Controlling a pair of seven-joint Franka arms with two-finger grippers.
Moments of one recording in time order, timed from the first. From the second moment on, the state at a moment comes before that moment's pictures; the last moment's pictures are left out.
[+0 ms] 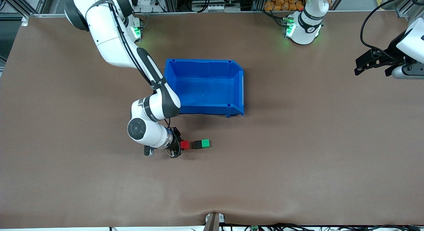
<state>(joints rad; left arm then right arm) 0.09 -0.06 -0.18 -1.61 0.01 1.58 -0.04 0.51 0.89 -0.08 -1.31 0.41 2.26 1.71</state>
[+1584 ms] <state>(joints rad) 0.10 -0.06 -0.16 -1.60 0.01 1.58 -0.04 0.53 0.94 -0.08 -1.29 0.41 2.32 1.73</state>
